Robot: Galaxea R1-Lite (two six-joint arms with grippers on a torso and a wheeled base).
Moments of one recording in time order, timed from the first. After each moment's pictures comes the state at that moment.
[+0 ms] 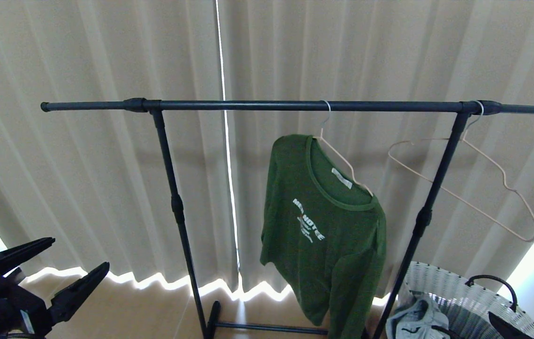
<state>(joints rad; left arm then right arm) 0.03 1.07 -0.13 -0.73 -0.28 0.26 0.00 0.98 -0.10 -0.35 -0.06 -0.28</state>
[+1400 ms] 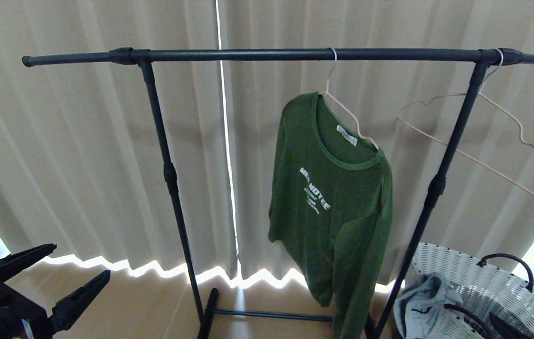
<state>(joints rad) 0.02 1.06 -0.11 -0.73 -0.28 0.27 0.00 0.97 -0.10 -0.35 -0.06 -0.28</state>
